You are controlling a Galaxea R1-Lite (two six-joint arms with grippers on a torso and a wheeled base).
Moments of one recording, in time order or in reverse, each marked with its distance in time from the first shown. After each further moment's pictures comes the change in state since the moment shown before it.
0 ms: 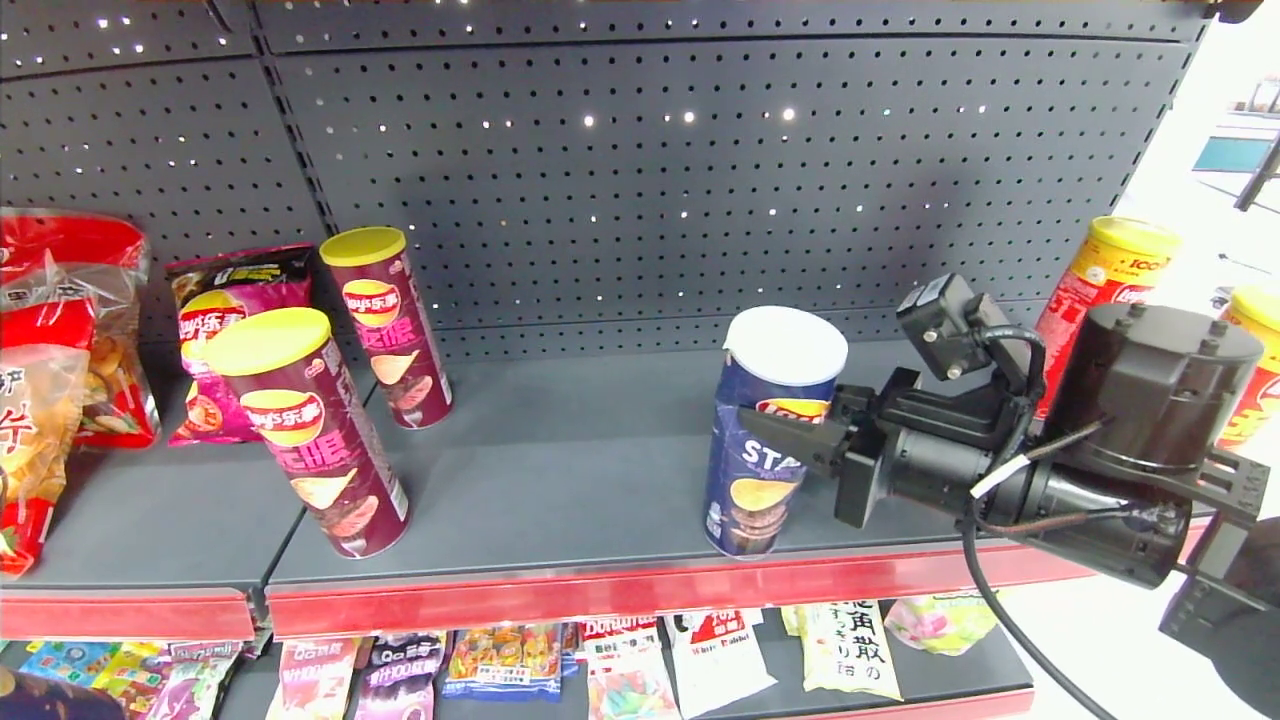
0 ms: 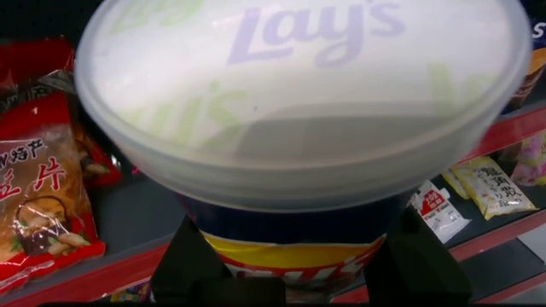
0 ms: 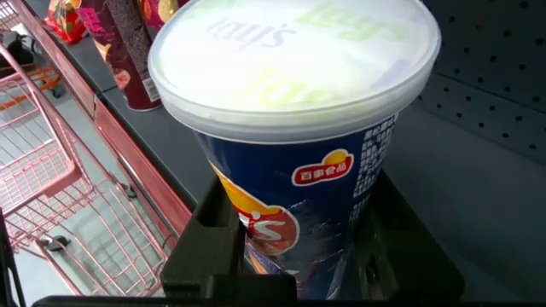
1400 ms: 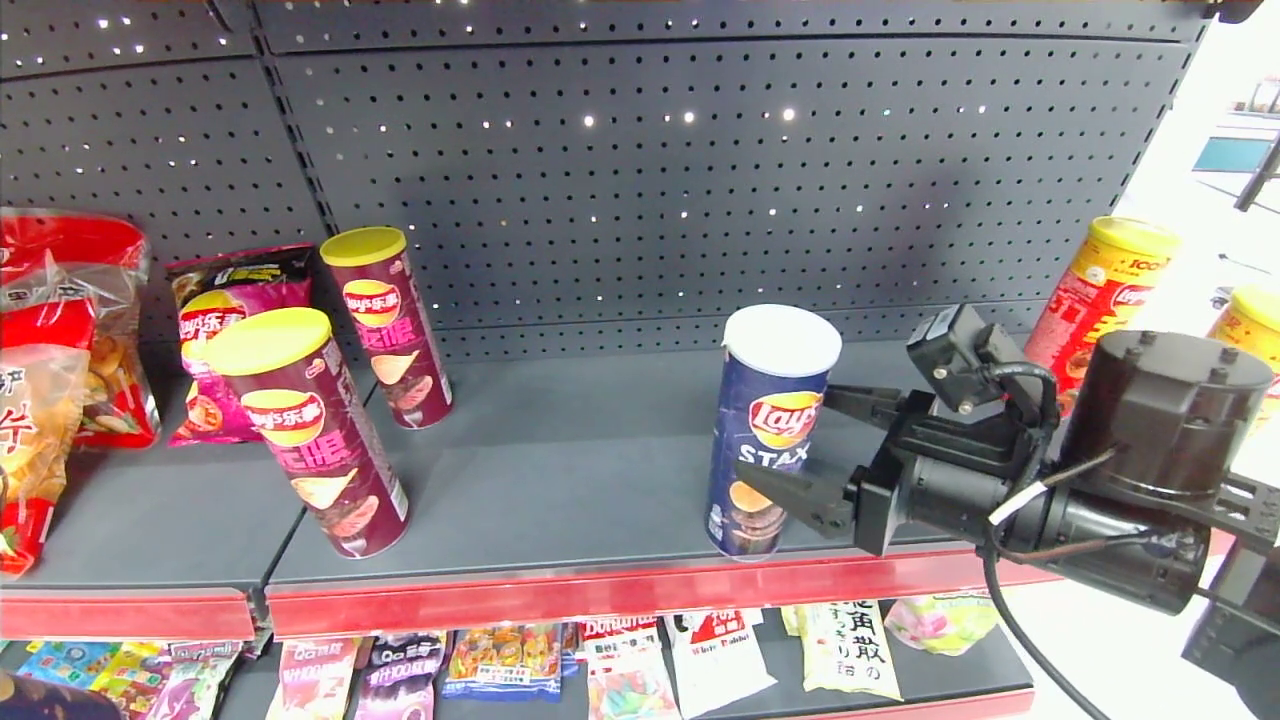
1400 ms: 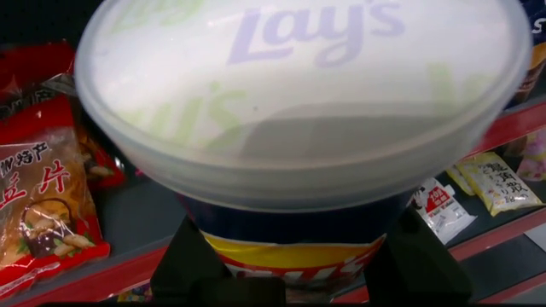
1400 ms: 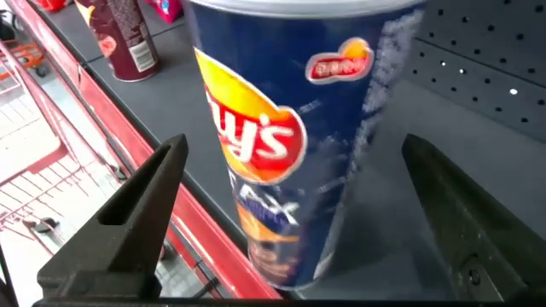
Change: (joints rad) left arm -0.001 -0.009 0.006 0.002 0.000 0.022; right arm -0.019 -0.024 0.070 -0.002 -0.001 -0.041
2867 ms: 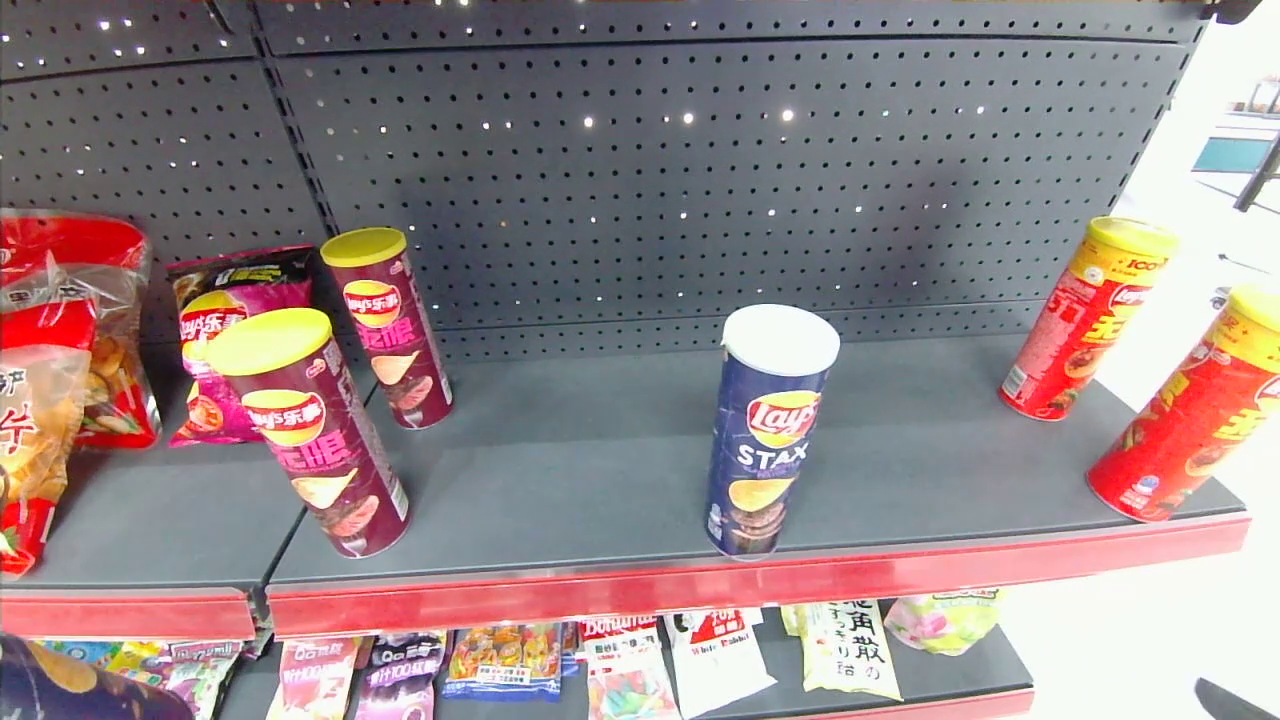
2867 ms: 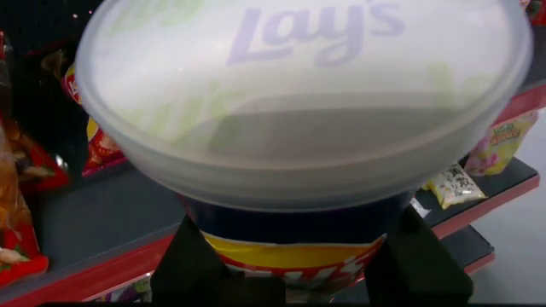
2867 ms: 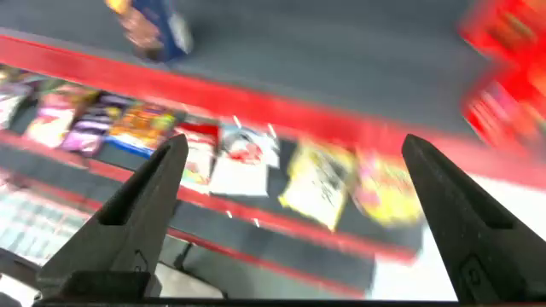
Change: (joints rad) left arm -0.006 0.071 0.049 -0.075 -0.093 -0.082; right arm -0.523 -1.113 0.202 1.041 -0.052 0.005
